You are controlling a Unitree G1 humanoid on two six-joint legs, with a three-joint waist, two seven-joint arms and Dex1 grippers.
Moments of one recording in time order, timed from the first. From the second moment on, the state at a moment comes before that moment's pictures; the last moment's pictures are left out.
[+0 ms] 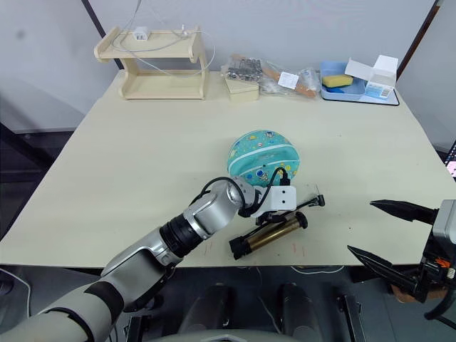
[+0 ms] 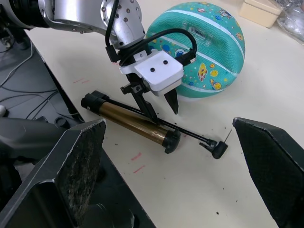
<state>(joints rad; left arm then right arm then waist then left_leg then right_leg) -0.80 0.19 -0.76 0.21 0.27 0.56 -0.93 0.63 -0.87 -1.01 -0.88 0.96 0.63 0.97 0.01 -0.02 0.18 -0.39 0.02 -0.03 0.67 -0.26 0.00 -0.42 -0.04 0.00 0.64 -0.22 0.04</state>
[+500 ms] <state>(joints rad) -0.83 0.01 -0.77 0.37 0.33 0.68 -0.87 0.63 -0.86 -1.00 -0.90 0.96 0.63 0.93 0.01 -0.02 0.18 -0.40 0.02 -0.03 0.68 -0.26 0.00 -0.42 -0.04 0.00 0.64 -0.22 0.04</state>
